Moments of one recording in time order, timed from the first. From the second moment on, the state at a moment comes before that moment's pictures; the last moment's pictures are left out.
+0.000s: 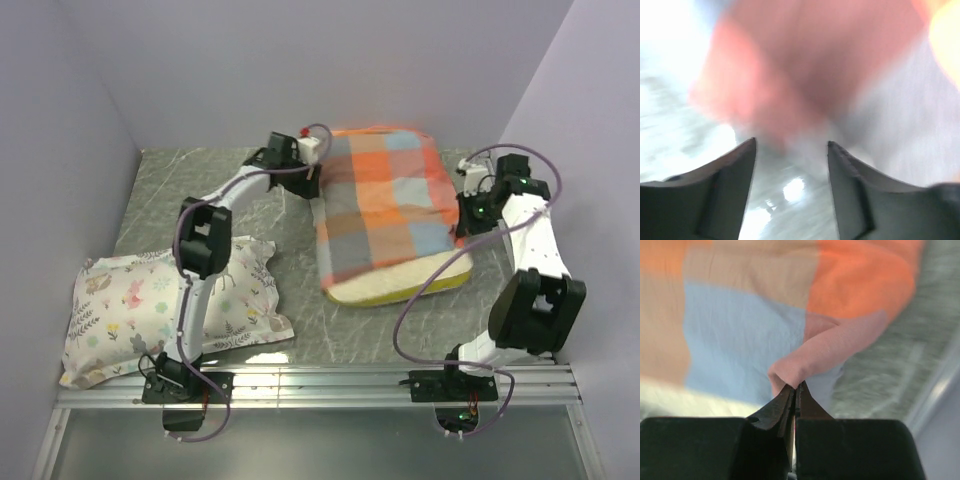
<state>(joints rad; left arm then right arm) -0.42 2.34 1.98 -0.40 0.34 0.07 -0.25 1.50 1.36 -0.97 -0.33 -0.43</state>
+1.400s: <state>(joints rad) -0.56 1.59 0.87 -0.15 0.25 0.45 -0.13 1.61 1.23 -1.02 -0.43 -0.54</state>
